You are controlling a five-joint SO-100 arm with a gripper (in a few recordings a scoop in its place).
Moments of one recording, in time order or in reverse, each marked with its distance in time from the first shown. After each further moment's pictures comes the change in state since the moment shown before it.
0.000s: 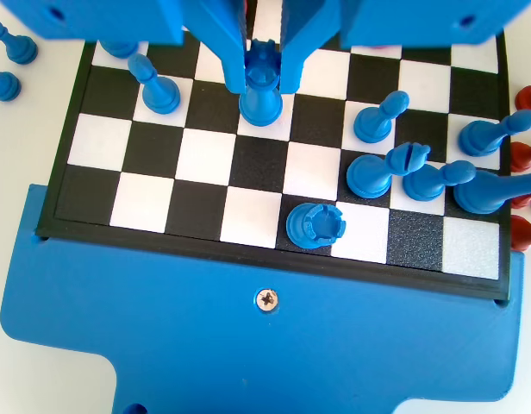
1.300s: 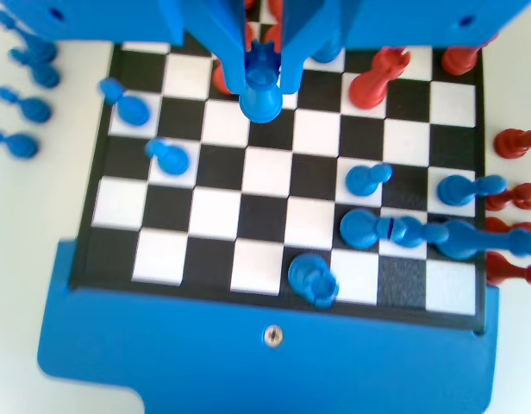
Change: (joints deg) arm -1.1 -4.4 -12.9 9.9 2.1
